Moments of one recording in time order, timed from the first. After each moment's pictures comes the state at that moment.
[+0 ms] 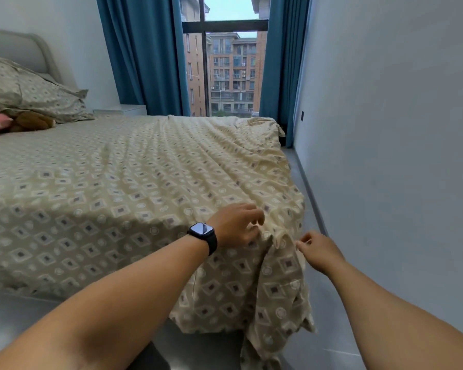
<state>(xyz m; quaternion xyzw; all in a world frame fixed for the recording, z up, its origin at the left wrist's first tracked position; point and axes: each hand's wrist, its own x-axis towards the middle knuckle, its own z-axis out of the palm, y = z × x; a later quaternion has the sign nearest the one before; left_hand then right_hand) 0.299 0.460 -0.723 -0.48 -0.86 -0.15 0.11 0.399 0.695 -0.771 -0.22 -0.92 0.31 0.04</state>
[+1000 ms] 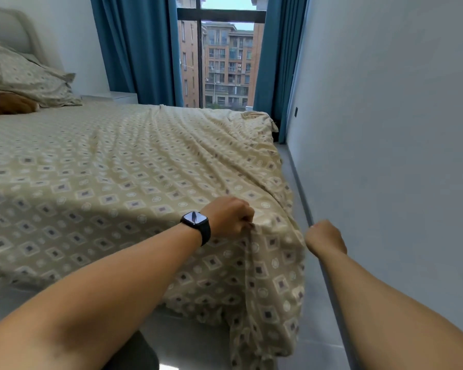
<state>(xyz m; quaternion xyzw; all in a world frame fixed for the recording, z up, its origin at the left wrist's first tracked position) 0.299 0.470 -0.716 -0.49 -0.86 -0.11 0.10 0.394 0.710 -0.755 -0.39 -0.87 0.27 0.10</state>
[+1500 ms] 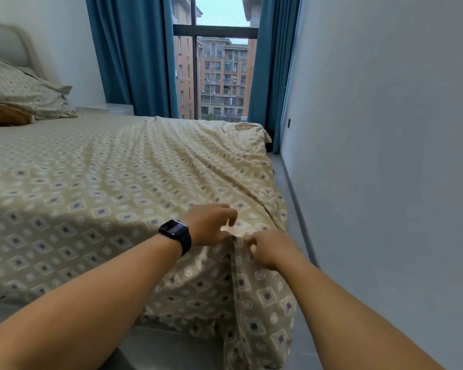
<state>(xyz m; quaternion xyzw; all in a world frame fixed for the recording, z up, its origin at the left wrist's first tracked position) 0.303 0.449 -0.698 -0.45 -0.88 -0.06 0.11 0.390 0.633 -0.723 -0.04 -1.00 0.05 -0.02</state>
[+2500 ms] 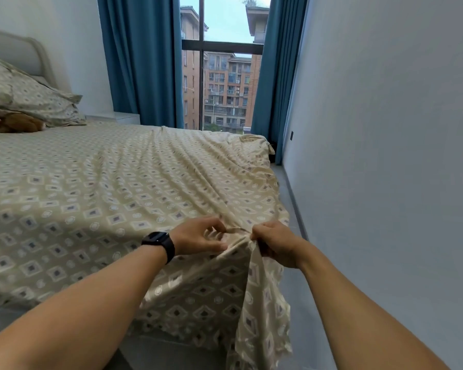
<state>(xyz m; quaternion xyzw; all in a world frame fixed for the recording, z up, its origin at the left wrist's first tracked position) 0.287 0.398 -0.707 -0.39 -0.88 -0.27 -0.03 0.399 0.621 -0.668 -0.03 -0.77 0.64 -0.06</state>
